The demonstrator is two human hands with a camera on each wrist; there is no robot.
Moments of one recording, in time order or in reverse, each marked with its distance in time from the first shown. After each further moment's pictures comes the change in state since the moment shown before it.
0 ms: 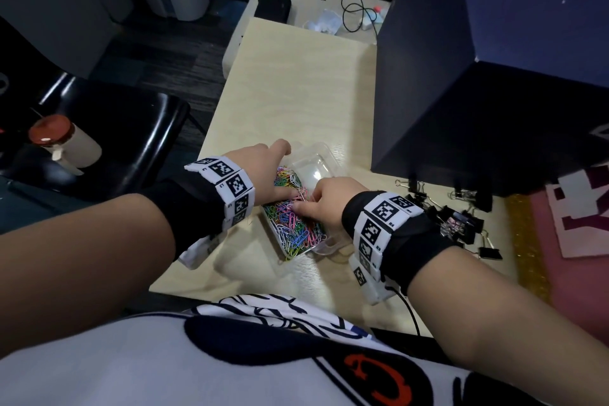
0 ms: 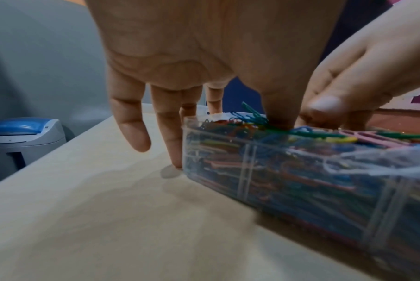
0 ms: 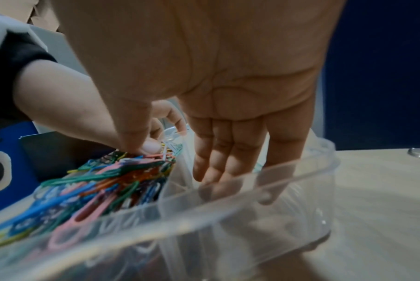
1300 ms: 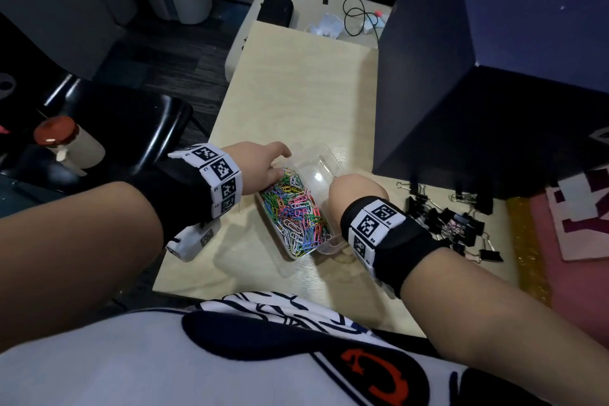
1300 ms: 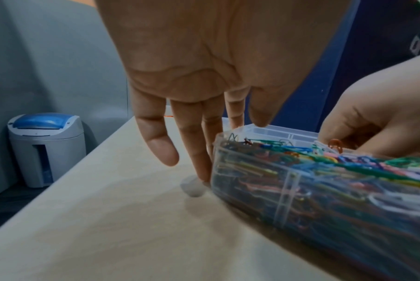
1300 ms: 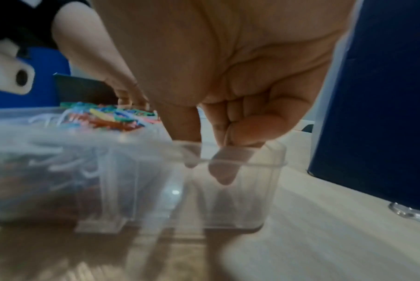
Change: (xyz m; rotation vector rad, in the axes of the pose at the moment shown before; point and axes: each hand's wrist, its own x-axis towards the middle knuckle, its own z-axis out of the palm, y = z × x) left_hand 0.006 -0.016 -0.012 -0.109 -0.137 0.005; right_hand -0.016 -0.003 -0.012 -0.209 0.058 0.107
